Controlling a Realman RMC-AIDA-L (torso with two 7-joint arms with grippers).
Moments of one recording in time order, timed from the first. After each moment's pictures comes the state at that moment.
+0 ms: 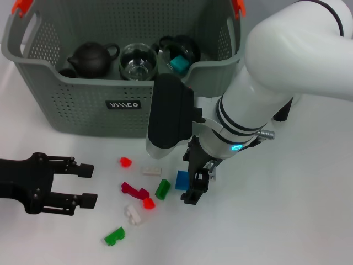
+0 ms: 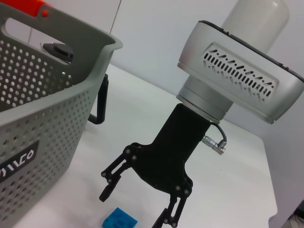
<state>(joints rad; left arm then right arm) -0.44 -1.92 -2.51 -0.70 -0.99 1.91 -1.46 1.06 2.12 -1.99 -0.84 -2.34 -1.15 2.38</state>
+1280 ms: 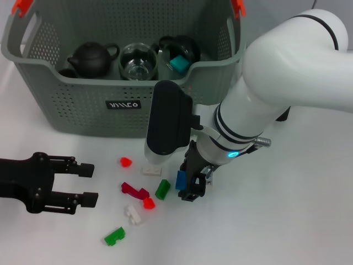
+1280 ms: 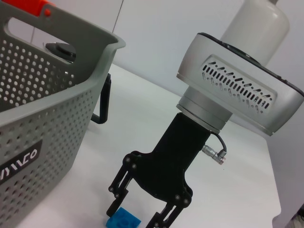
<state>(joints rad) -0.44 -1.92 -2.51 -0.70 -0.99 1.90 -1.45 1.06 2.12 -2.04 -0.81 -2.30 -1.08 2.39</state>
